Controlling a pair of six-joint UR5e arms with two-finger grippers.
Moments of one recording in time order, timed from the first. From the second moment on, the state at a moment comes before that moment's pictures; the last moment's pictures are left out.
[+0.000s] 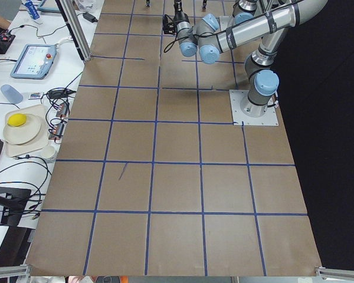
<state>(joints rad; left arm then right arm) -1.51 -1.51 -2.11 -1.88 -0.21 0.70 1.45 -1.65 1.67 -1.25 -0.66 0.86</state>
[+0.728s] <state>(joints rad) -1.52 -1.52 -2.12 -1.87 -0.23 0.70 1.48 -1.61 1.67 -1.31 -0.63 0.92</state>
